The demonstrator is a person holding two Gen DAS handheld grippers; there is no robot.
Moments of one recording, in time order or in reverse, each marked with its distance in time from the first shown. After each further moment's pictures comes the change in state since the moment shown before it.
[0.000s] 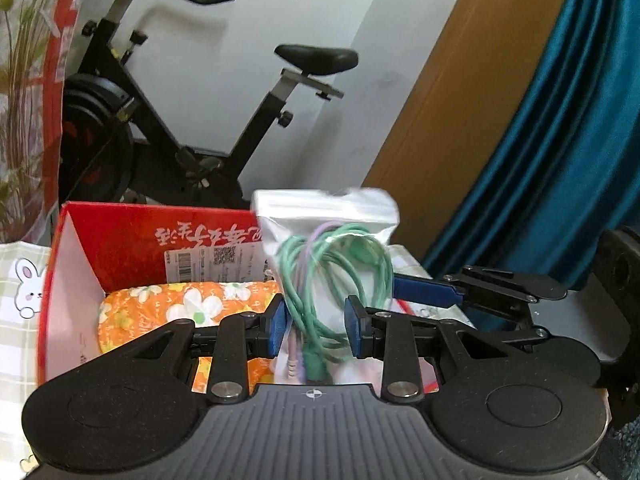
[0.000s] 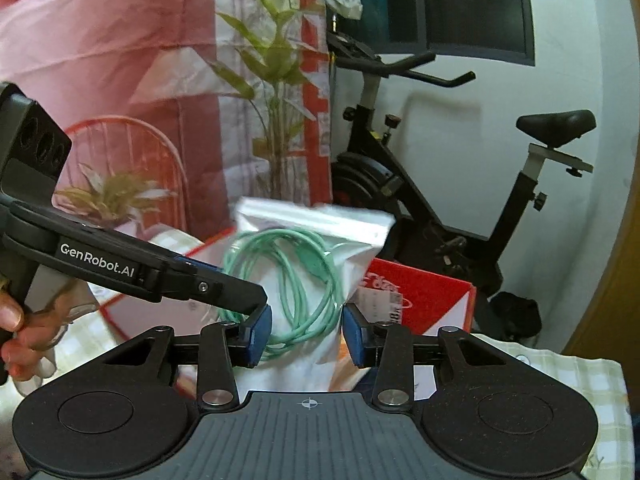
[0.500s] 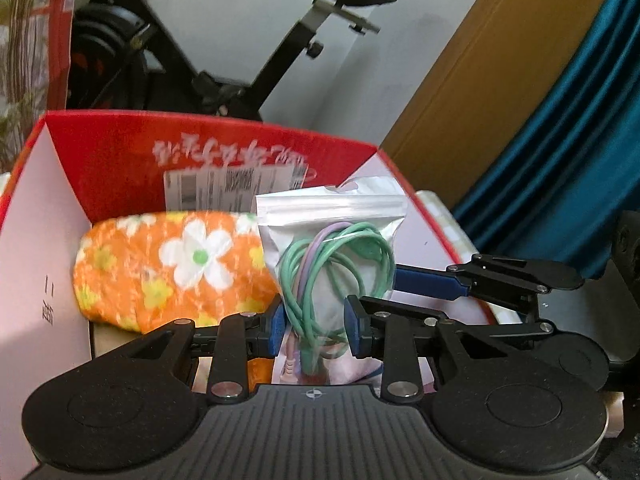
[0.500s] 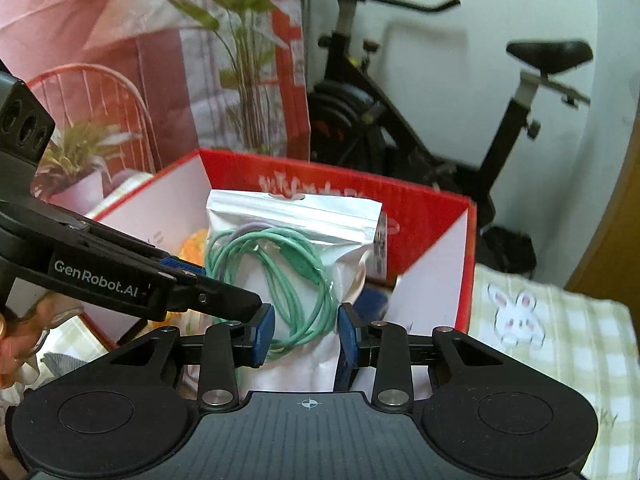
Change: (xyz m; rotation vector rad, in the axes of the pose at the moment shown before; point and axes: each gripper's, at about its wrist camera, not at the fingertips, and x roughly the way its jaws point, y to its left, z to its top) left arm 0.049 0.018 -0.015 -0.080 0.190 0.044; right arm 0.053 -0.013 -0.026 0.074 0.209 -0.037
